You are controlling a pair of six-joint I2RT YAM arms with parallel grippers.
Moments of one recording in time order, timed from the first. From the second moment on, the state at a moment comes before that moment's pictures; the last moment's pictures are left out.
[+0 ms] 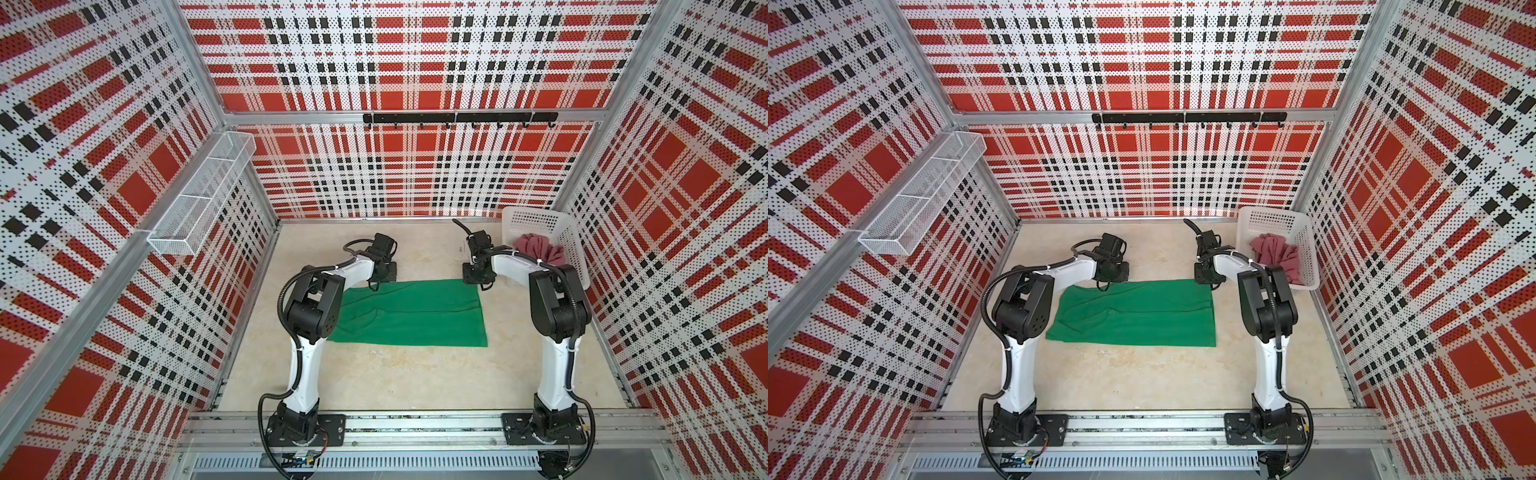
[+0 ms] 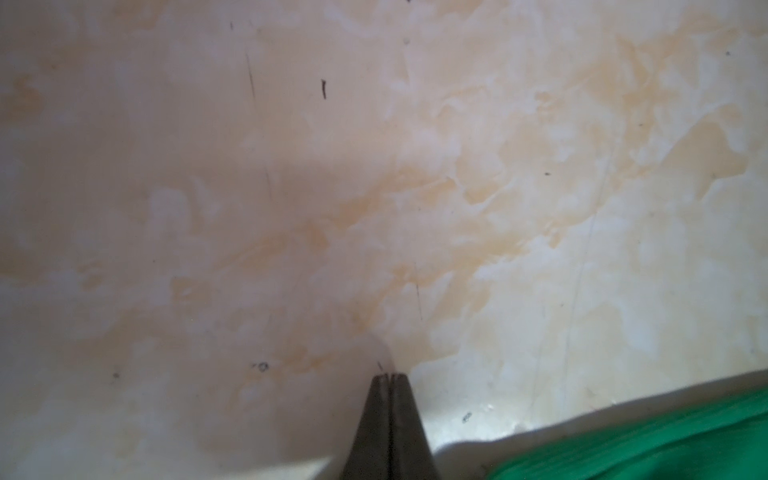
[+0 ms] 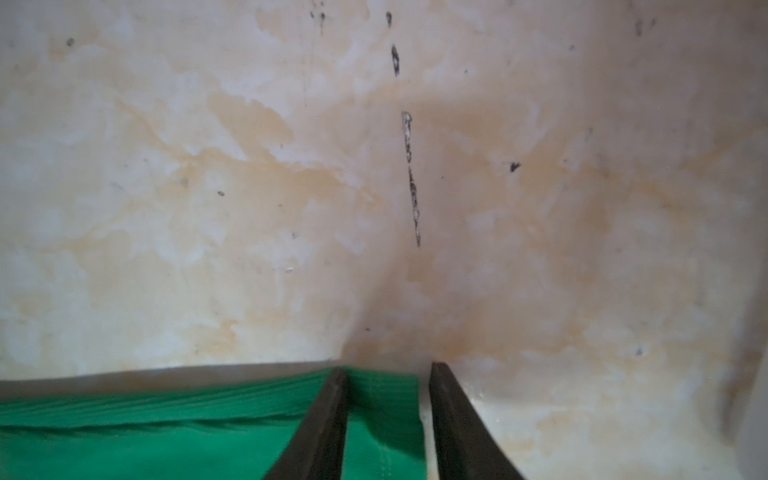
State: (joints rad) left arm -0.41 2.15 1.51 -0.40 -0.03 -0.34; right arm 0.26 2.08 1.47 -0.56 0.10 0.26
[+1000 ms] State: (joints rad) left arm -0.42 1.97 1.37 -0.37 -0.14 -0.35; right arm 0.25 1.83 1.24 -0.42 0.04 0.07
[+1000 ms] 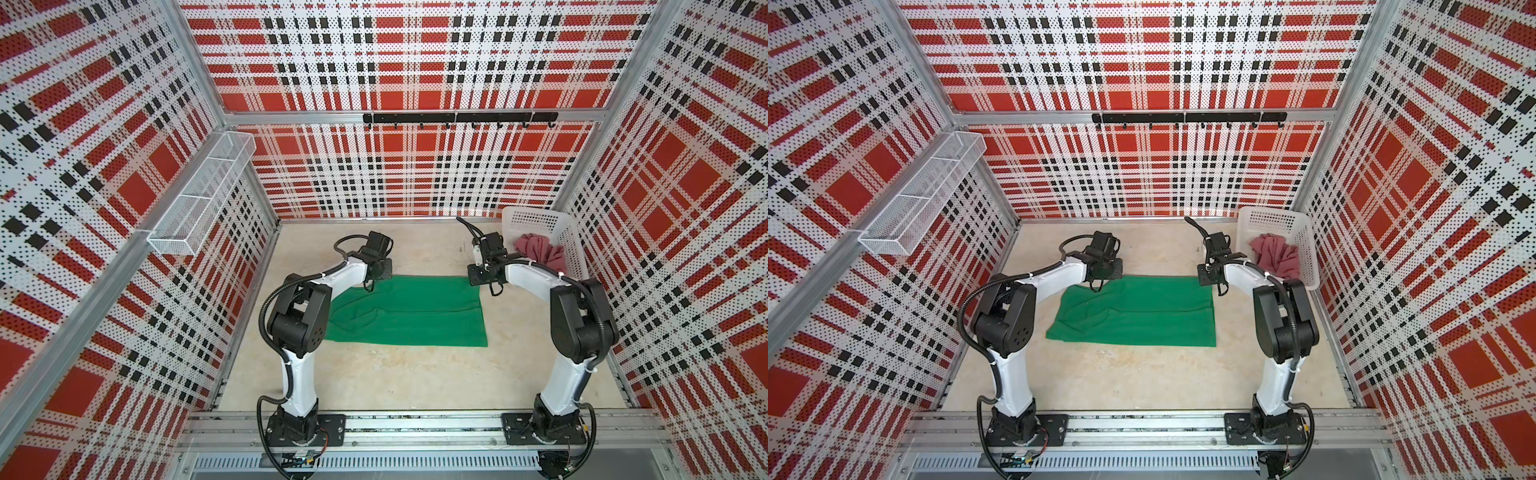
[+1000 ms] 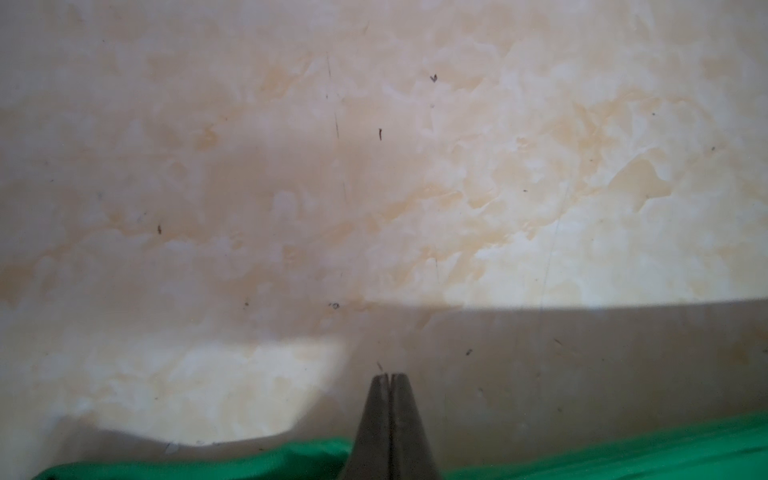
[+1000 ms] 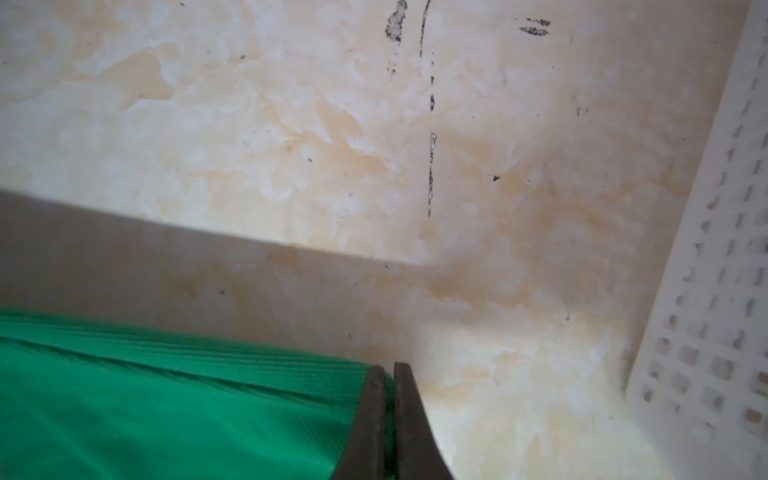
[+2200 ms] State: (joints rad) left arm -0.67 1.25 0.52 -0.23 -0.42 -0.84; right arm 0.40 1.12 0.66 -0.48 -0.01 0.22
